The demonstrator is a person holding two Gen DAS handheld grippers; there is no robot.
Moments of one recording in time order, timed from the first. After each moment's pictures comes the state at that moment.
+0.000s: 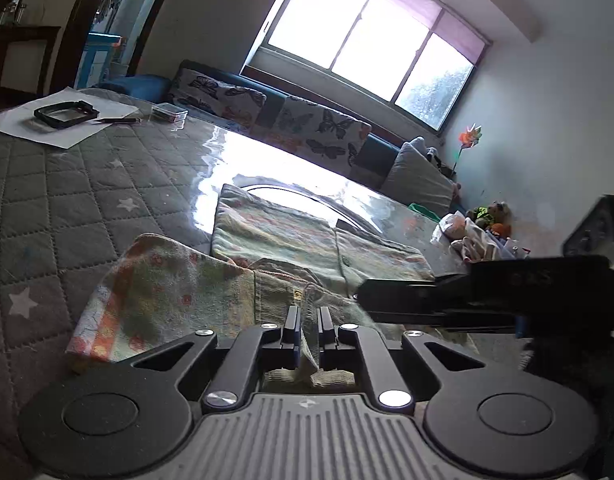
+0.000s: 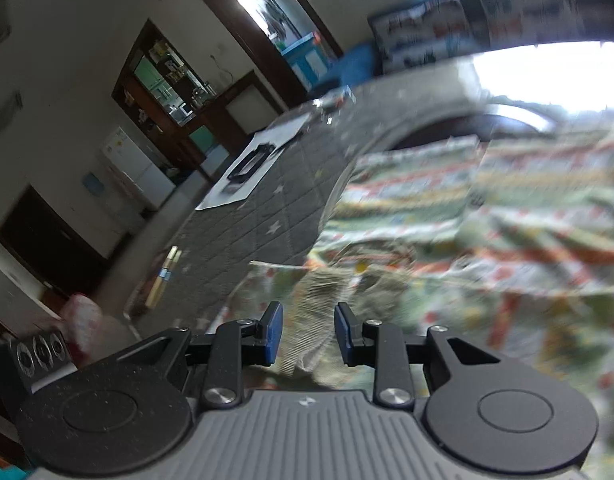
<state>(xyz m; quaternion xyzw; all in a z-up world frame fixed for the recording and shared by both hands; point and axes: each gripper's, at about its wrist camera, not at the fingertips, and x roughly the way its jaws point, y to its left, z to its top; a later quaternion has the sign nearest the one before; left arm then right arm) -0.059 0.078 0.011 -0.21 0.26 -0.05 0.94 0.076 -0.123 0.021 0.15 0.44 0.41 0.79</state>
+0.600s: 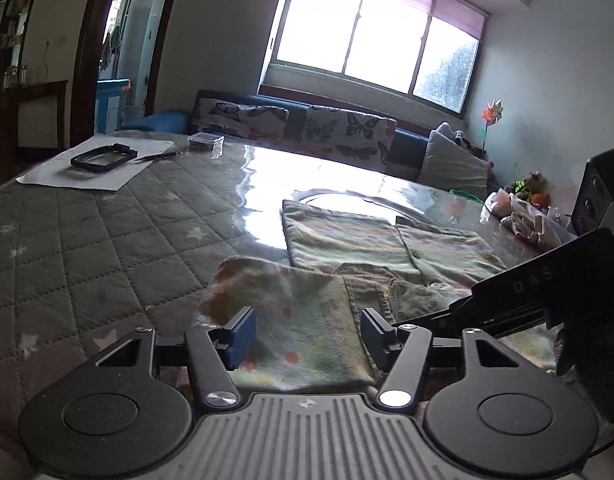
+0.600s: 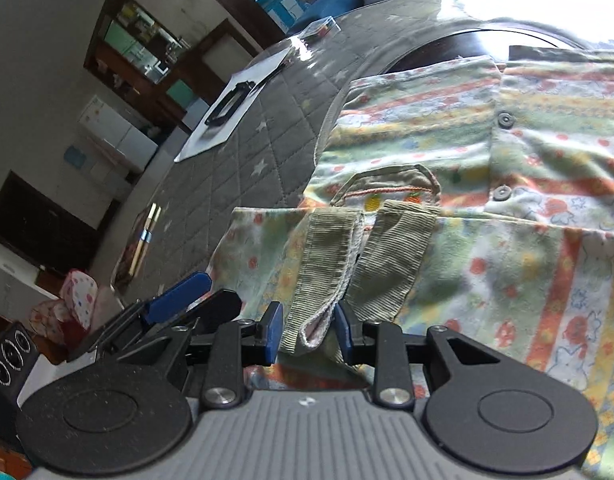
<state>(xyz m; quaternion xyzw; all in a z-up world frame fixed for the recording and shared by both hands) -0.067 0.106 0.001 -0.11 0.26 0.00 0.96 0.078 -0.081 -0.009 0.11 0.51 0.39 0.76</state>
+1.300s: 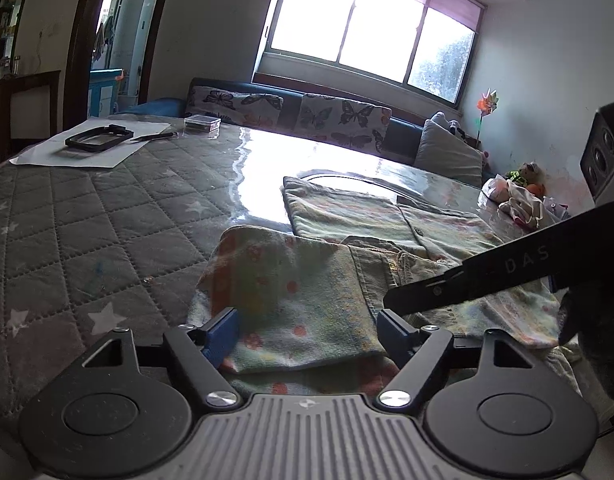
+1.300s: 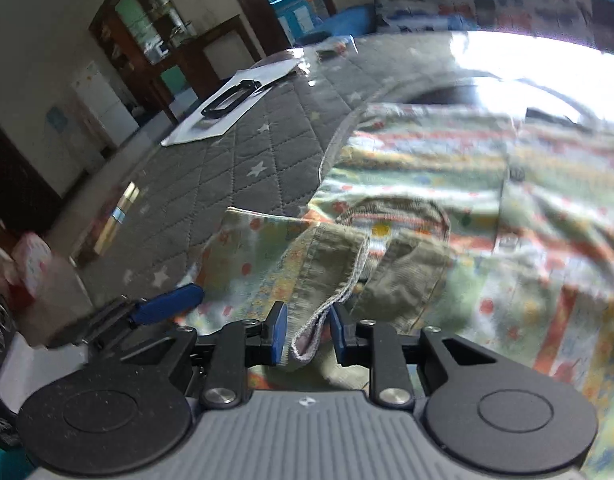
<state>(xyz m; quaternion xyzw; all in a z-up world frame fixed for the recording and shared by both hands) -0.071 0.110 -0.016 -0.11 0.27 -0.01 0.96 0.062 -0.052 0.003 0.00 0.46 0.37 0.81</state>
